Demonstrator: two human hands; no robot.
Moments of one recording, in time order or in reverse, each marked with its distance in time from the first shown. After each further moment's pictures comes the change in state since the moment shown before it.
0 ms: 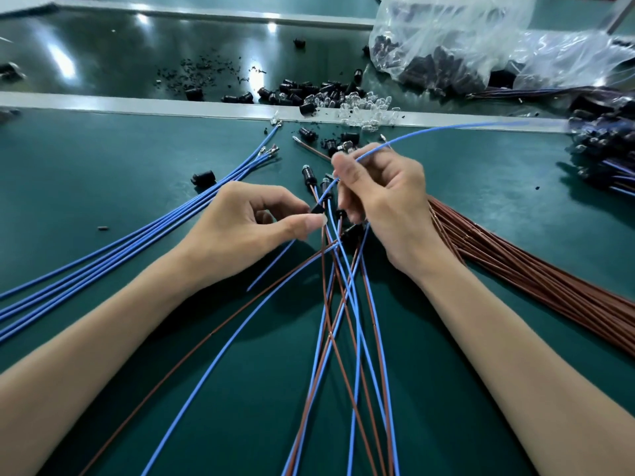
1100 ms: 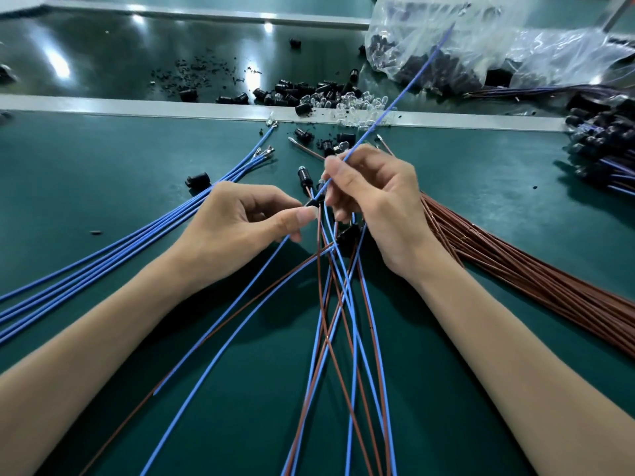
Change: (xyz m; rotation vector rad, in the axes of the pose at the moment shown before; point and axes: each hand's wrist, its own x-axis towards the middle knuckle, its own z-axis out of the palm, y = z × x) left_hand 0.001 0.003 0.002 -0.022 0.012 -0.002; right_hand 0.000 0.003 -0.002 0.085 -0.081 0.030
